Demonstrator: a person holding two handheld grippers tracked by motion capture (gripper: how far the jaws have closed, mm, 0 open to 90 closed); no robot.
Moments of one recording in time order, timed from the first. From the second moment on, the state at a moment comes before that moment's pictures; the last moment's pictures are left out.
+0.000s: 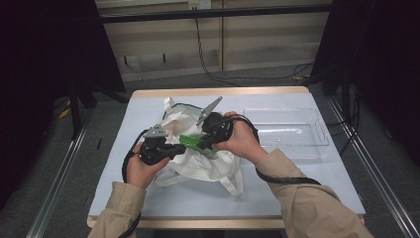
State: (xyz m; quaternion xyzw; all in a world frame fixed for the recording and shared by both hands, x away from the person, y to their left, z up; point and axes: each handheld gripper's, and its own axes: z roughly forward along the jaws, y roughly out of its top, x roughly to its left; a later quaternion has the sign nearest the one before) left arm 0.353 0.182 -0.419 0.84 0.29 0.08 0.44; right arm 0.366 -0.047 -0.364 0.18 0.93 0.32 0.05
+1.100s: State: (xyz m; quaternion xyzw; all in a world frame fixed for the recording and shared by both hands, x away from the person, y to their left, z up) left arm 0.358 0.174 -0.426 0.85 0.31 0.06 0.41; right arm 0.375 -0.055 -0.358 0.18 0.95 0.24 0.11
